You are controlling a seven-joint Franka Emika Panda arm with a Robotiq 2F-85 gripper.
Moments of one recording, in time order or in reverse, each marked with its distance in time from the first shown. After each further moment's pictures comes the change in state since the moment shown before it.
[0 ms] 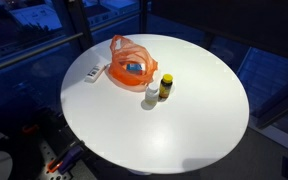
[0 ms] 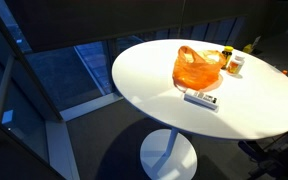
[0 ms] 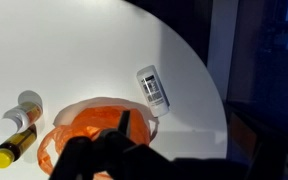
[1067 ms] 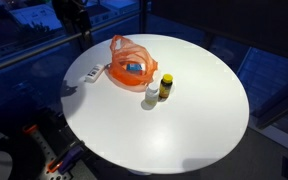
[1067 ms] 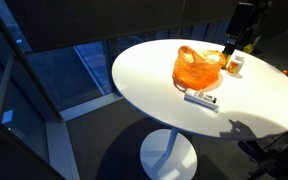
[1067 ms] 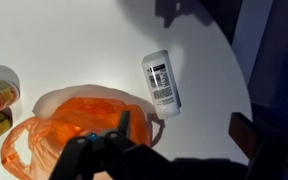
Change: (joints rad) arm 0.038 0.182 0.052 -0.128 -0.111 0.377 0.028
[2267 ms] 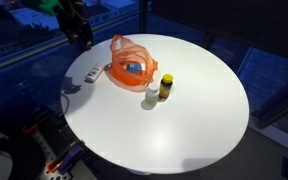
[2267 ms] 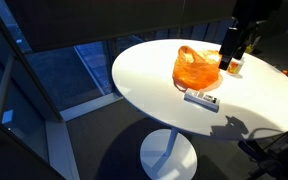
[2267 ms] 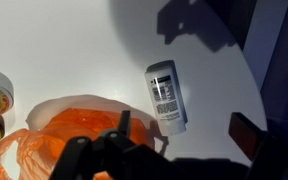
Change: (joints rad) arm 0.013 0.094 0.008 -0.001 -0.070 0.045 0.048
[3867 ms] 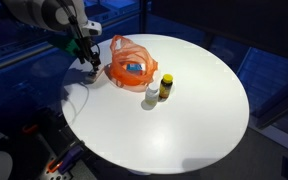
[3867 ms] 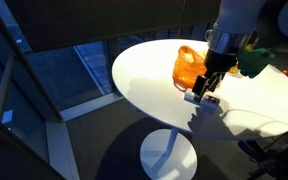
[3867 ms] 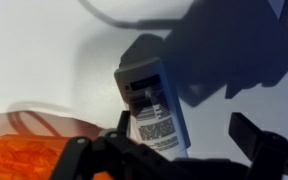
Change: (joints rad) arm 0.101 0.356 -0.080 0.031 -0.003 0.370 0.049
